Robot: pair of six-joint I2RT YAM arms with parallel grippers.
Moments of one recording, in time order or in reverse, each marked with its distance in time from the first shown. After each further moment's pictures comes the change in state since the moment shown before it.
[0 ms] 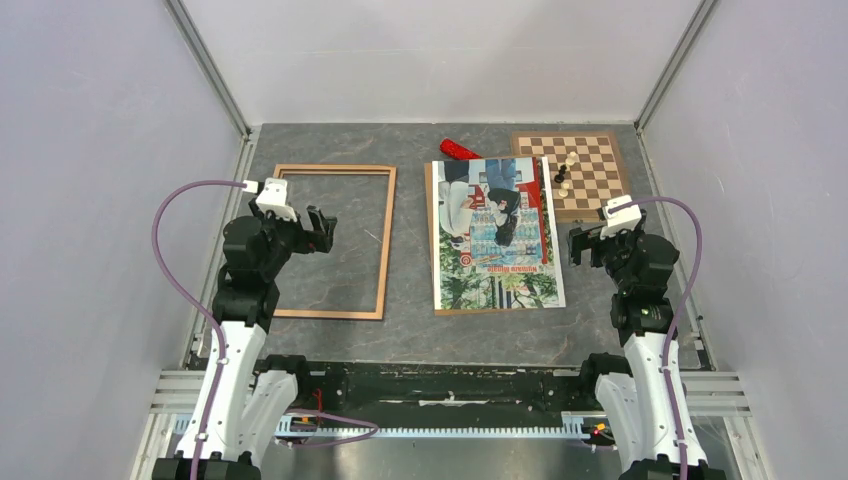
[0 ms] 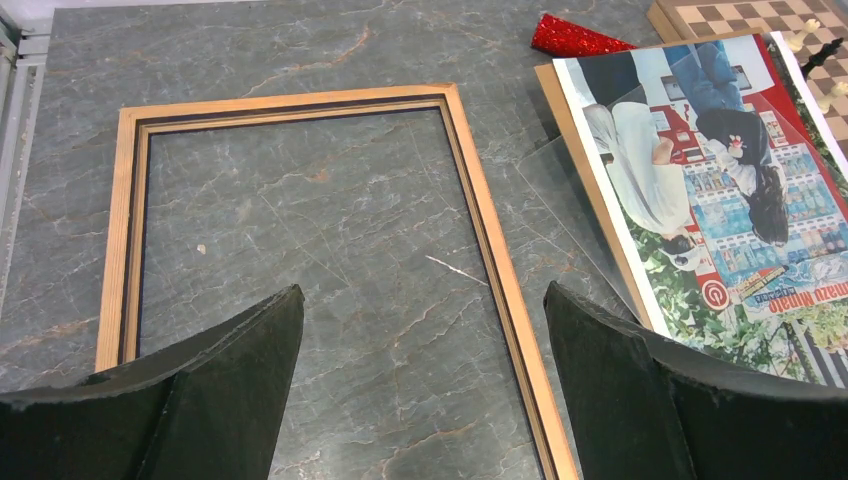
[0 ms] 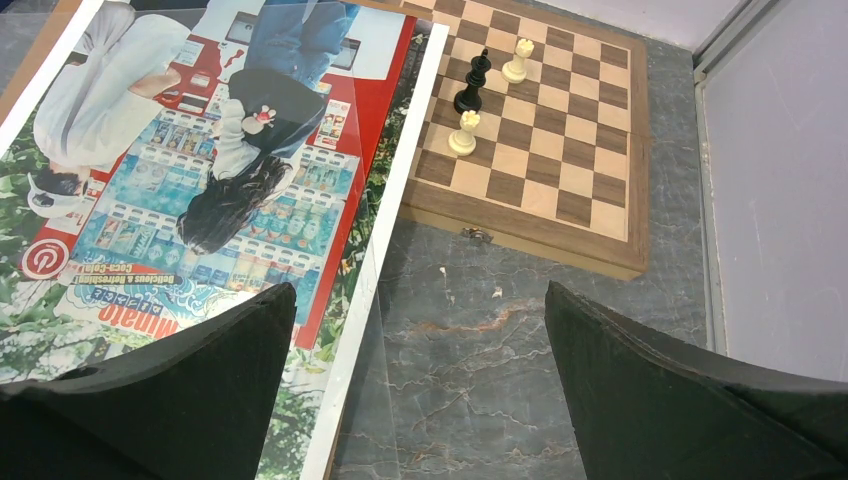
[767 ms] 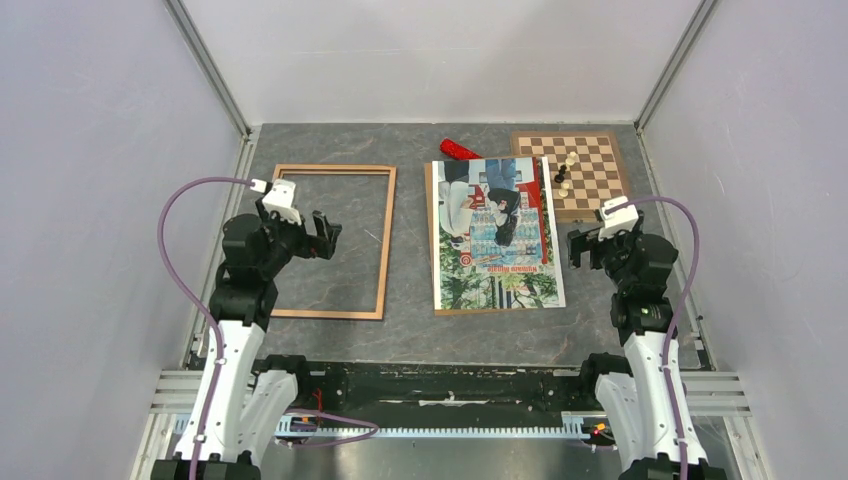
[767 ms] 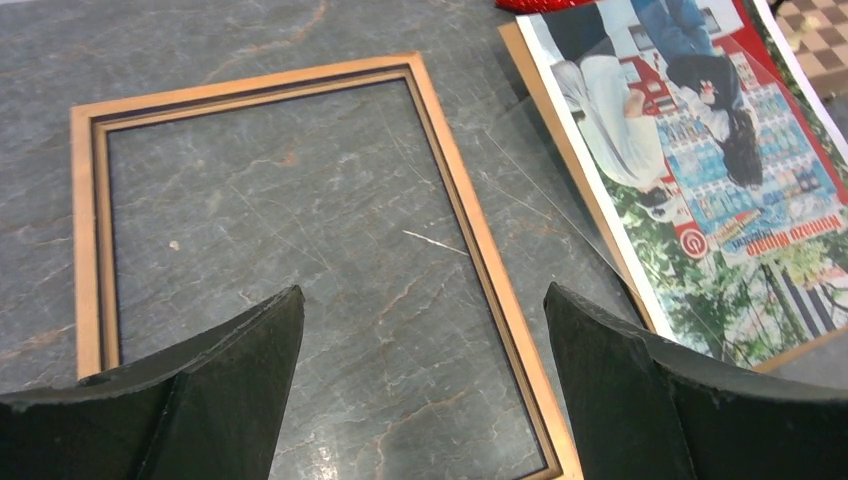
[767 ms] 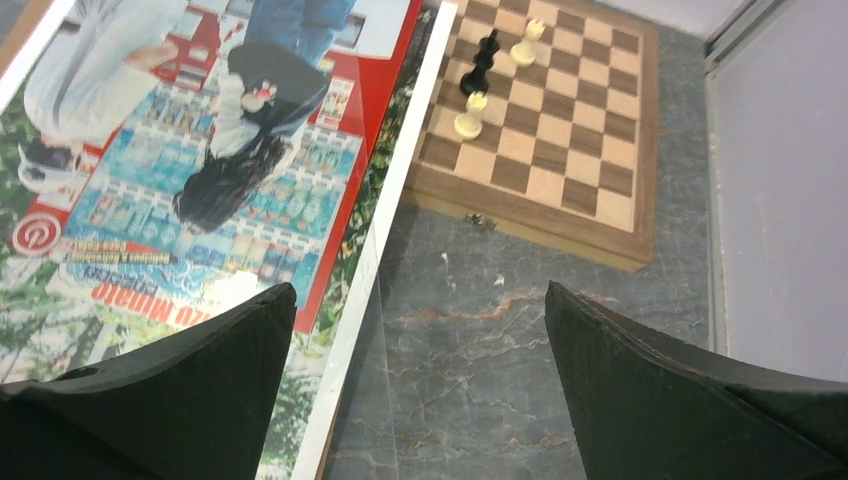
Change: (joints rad) left arm 0.000 0.003 0.036 -0.090 0.061 0.063; right arm 0.000 0.003 0.000 -0.019 -0.003 -0.022
